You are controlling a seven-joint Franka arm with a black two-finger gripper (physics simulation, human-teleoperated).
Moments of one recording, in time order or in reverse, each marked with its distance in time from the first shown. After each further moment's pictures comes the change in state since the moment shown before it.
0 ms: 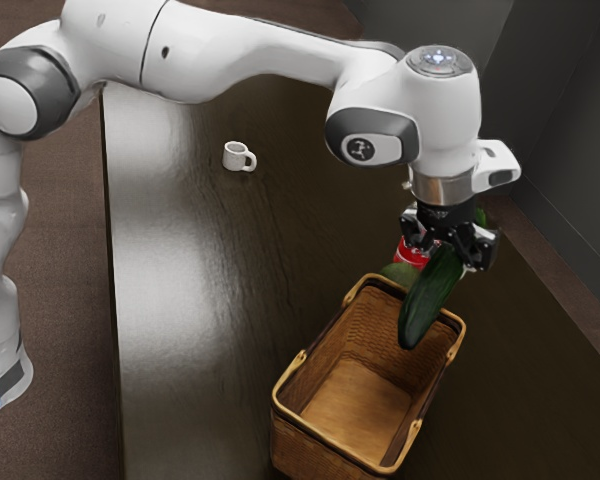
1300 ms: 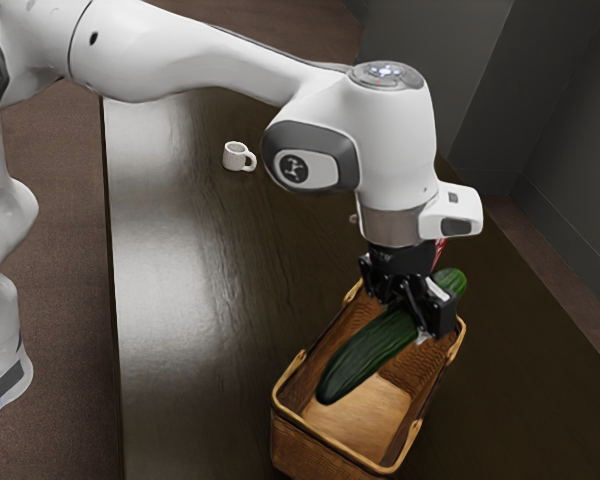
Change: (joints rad) arm -0.169 -0.147 0.010 -0.176 -0.130 0.014 0.148
